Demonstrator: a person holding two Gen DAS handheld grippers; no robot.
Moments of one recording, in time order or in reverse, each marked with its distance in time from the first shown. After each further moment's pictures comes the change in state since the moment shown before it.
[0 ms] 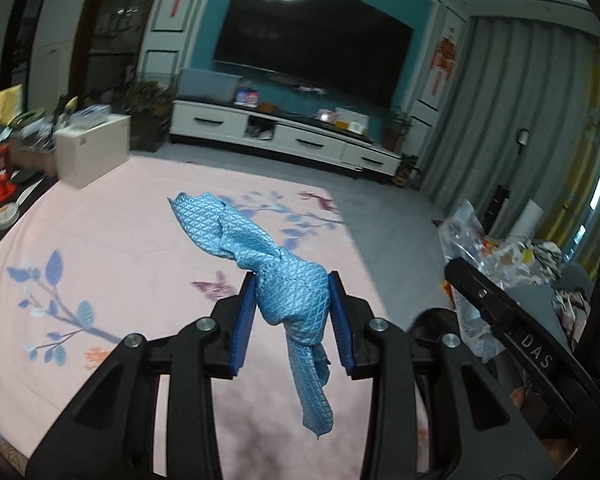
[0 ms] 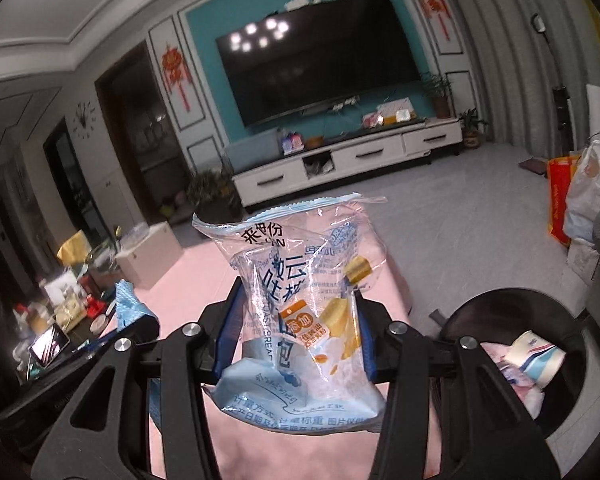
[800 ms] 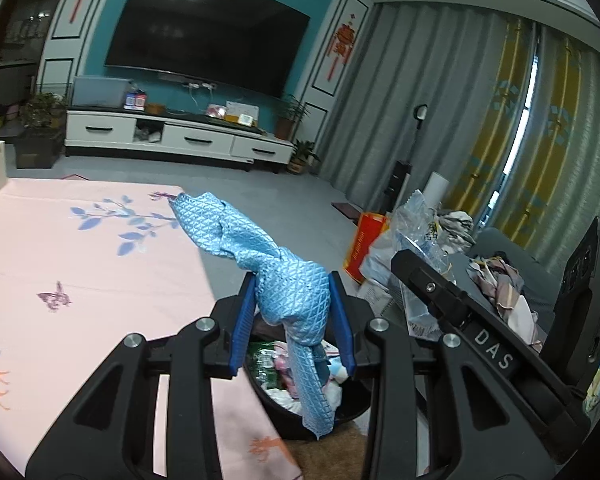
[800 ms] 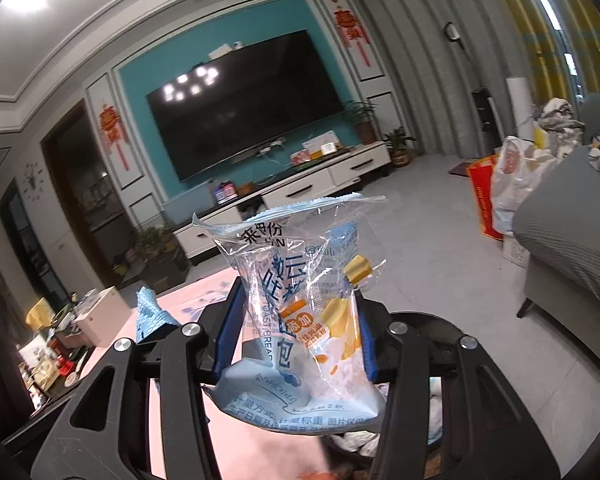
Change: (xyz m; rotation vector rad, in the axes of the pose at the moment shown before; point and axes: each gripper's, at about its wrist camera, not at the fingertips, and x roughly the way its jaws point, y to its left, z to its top) left arm 0.010 -0.143 -0.016 0.112 0.033 -0.345; right arm -0.081 -0.093 0.014 0.158 -0.135 -0.195
